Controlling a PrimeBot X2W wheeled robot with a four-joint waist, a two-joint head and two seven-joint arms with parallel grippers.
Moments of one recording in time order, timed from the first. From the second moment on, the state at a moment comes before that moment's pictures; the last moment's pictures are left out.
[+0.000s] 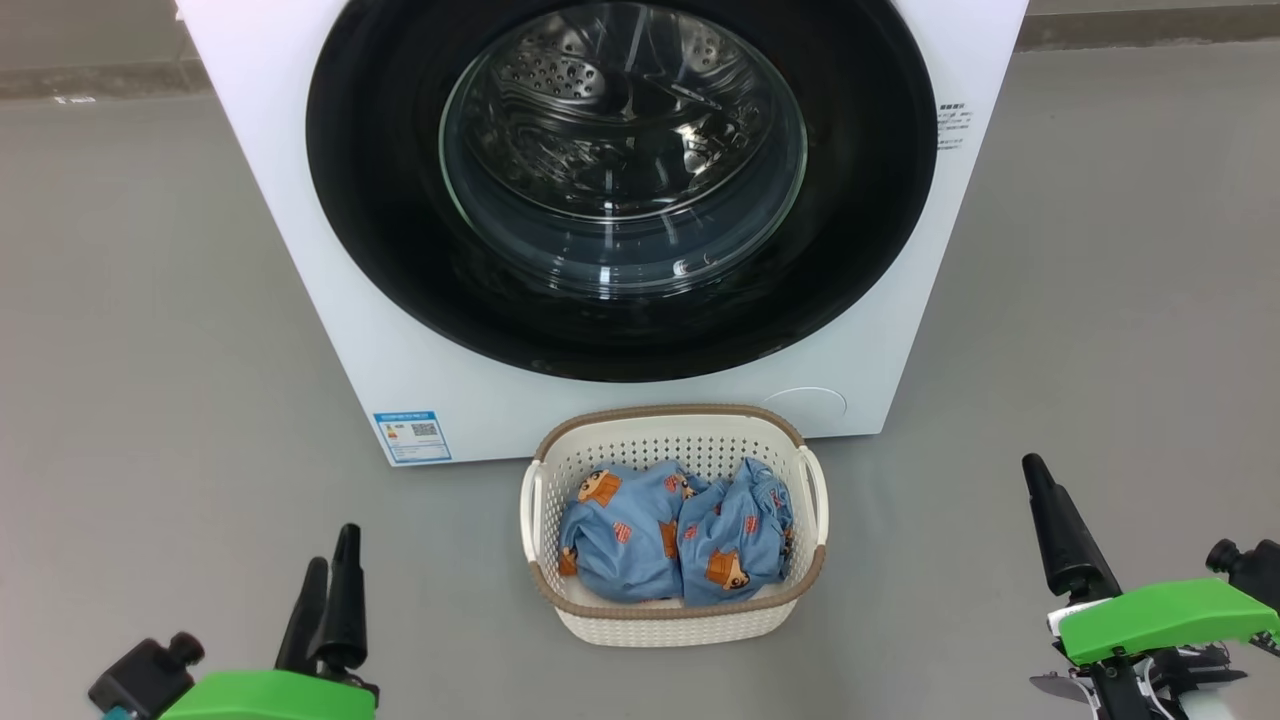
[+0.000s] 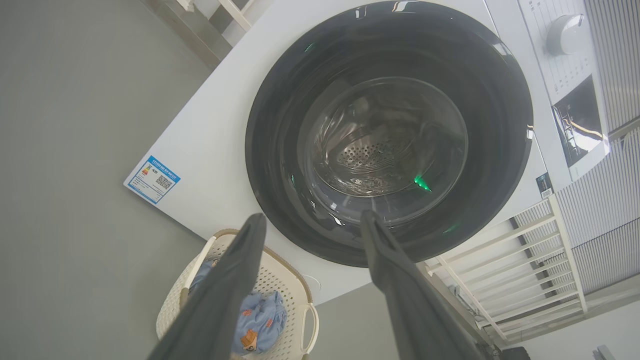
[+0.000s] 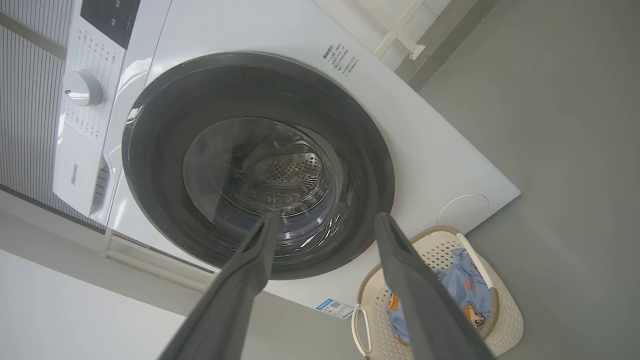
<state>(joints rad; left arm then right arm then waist) -0.09 0.07 -0.09 0.31 -1.06 -0.12 -0.08 -0.06 -0.14 0.05 0.23 1.15 0.12 -0.08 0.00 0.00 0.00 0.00</state>
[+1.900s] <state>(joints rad) -0.19 0.11 -0.18 0.40 -0.44 -0.05 -0.25 -0.16 -0.20 0.13 0.37 0.43 0.12 -0.24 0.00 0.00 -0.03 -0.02</state>
